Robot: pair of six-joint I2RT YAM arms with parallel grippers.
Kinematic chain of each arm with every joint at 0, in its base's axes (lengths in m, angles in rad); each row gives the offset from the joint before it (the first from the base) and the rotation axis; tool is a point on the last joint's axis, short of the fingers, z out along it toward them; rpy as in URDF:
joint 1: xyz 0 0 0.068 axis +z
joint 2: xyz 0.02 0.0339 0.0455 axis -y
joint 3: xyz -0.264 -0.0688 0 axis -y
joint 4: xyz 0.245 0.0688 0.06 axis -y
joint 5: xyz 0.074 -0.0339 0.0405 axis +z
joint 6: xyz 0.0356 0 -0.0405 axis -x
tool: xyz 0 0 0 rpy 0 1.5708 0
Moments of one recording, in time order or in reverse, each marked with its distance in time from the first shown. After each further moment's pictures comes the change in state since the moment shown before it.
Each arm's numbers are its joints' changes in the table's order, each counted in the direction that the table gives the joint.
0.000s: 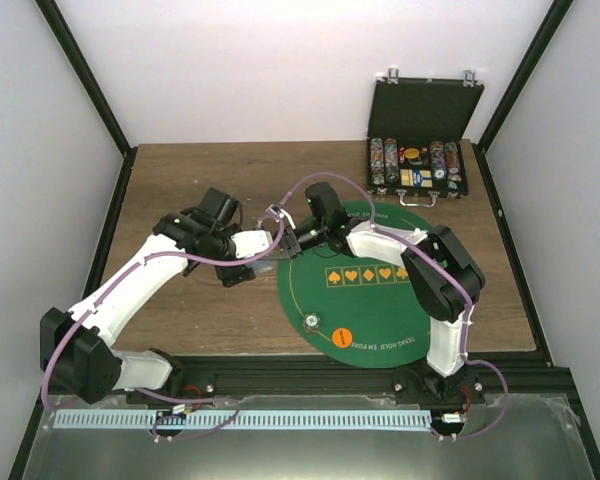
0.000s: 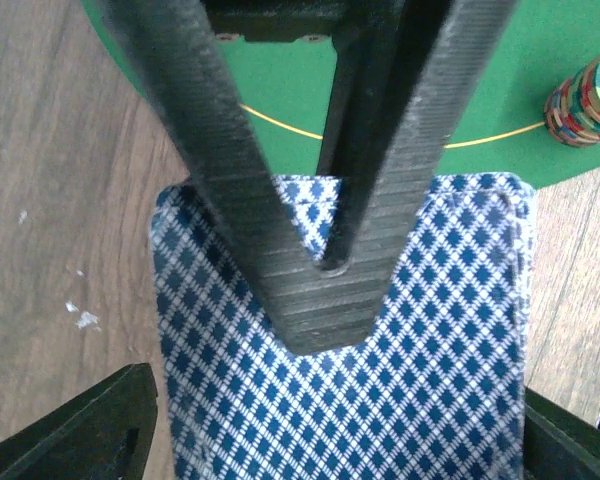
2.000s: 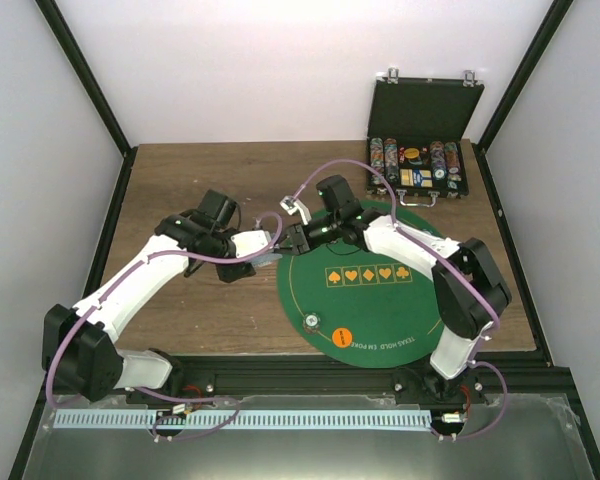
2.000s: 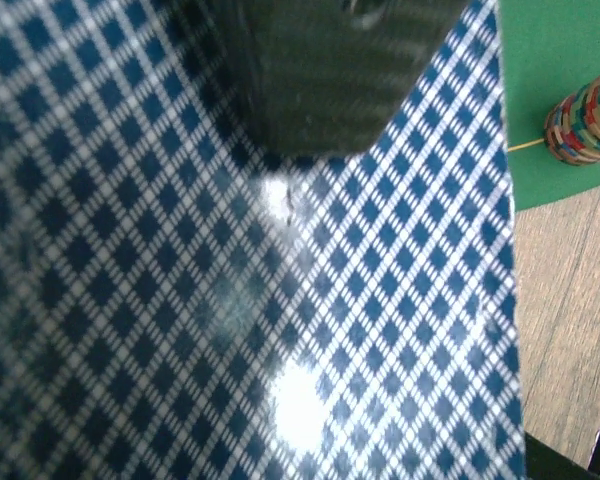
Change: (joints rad) left arm 0.027 -0.010 -0.050 0.060 -0.055 0.024; right arm -0.037 0.163 0.018 -0.364 -0.267 0.300
